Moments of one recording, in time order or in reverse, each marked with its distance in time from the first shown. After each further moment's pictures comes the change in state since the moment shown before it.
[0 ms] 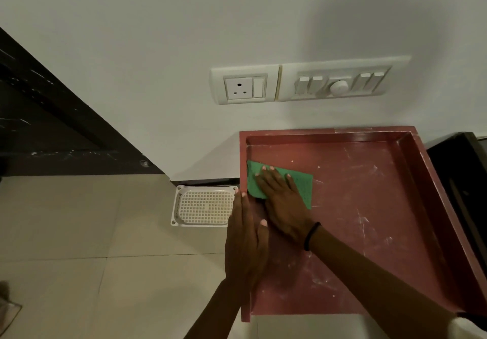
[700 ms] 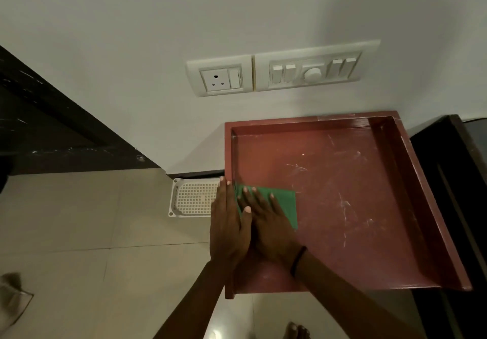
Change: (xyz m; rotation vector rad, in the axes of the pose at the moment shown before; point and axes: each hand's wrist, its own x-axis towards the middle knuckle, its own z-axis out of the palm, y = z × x) left_hand -0.001 -0.001 -0.001 0.087 -0.018 0.047; right_hand -0.068 -0.026 0.035 -0.100 0.050 -0.089
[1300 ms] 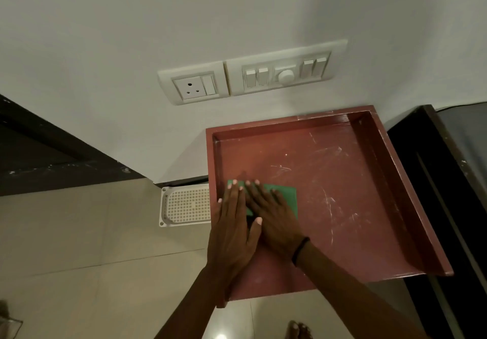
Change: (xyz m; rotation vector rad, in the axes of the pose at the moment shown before) left_hand 0.002 0.023 0.005 0.341 -0.186 0.252; right_hand -0.008 0.036 -0.012 -0.012 0.000 0.081
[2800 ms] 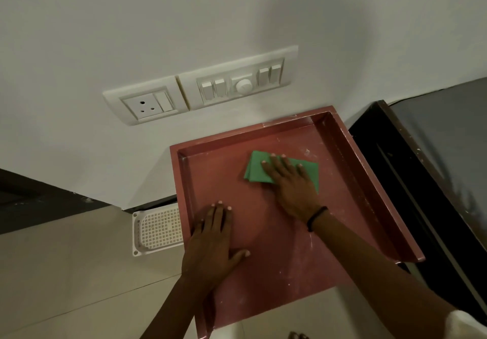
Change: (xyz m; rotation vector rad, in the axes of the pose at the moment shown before) left_hand 0.025 -0.017 0.011 0.345 -0.350 0.153; right_hand 0.009 0.118 -0.042 -0.003 0.032 0.354
